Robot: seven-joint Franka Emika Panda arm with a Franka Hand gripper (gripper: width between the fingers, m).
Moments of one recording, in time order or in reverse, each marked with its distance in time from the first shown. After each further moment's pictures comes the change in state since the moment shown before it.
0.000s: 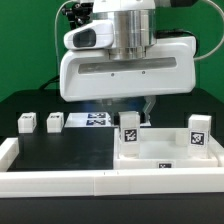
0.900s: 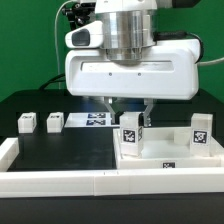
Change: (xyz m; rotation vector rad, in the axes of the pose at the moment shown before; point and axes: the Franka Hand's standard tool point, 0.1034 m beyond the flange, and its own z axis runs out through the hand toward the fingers) arm 0.000 -0.003 0.001 0.007 0.009 0.588
